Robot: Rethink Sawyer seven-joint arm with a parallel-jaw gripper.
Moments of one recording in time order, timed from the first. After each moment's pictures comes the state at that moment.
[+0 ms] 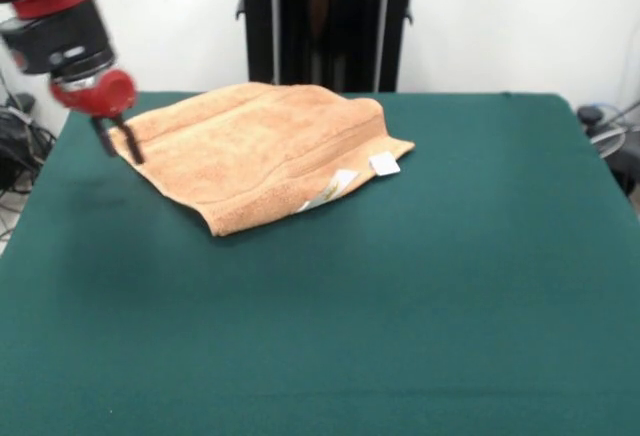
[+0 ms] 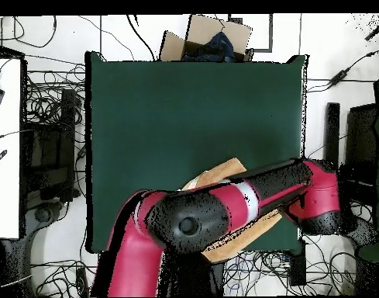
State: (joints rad) arm -0.15 0.24 -1.03 1.11 -1.42 -1.18 0.97
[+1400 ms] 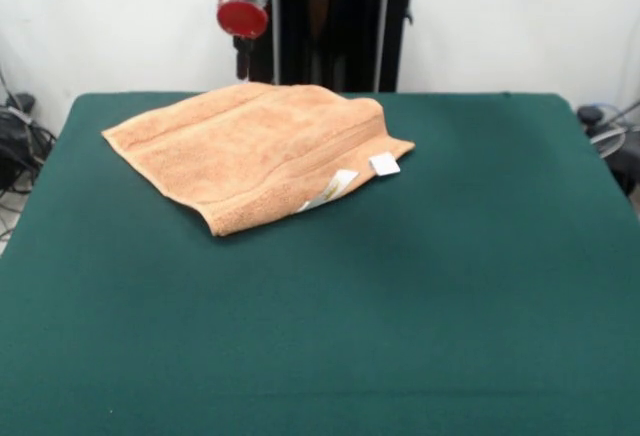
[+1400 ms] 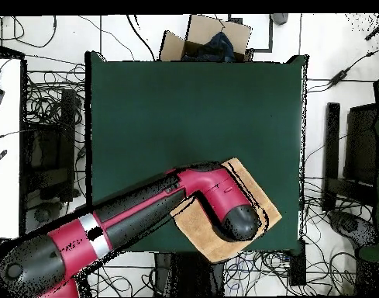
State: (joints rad) arm 0.37 0.28 -1.14 1.39 -1.63 -1.16 2.38
